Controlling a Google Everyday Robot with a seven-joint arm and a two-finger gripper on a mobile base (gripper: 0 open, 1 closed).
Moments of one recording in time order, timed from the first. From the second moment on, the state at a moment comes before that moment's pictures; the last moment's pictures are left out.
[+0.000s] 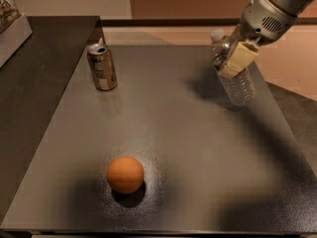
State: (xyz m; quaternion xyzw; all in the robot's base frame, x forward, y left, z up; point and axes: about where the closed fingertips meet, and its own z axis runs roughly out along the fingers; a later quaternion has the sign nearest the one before) arm 0.548 -0.165 0.946 -0.59 0.78 0.11 0.18
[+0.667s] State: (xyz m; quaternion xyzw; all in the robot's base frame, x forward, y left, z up) arm 0.524 -0.139 0.926 -0.65 0.75 0.07 0.10
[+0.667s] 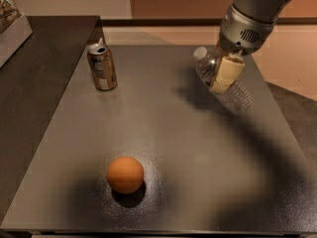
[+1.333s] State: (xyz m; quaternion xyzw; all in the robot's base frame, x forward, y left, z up) arm 0.518 -0.103 0.904 -0.70 0.71 0.05 0.05
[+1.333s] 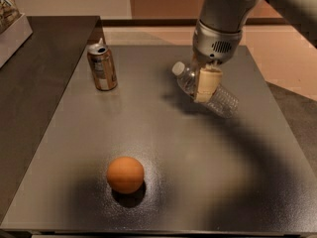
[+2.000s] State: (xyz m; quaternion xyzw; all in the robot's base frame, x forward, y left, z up) arm 0.525 -0.087 0.890 -0.72 0.69 0.03 0.05
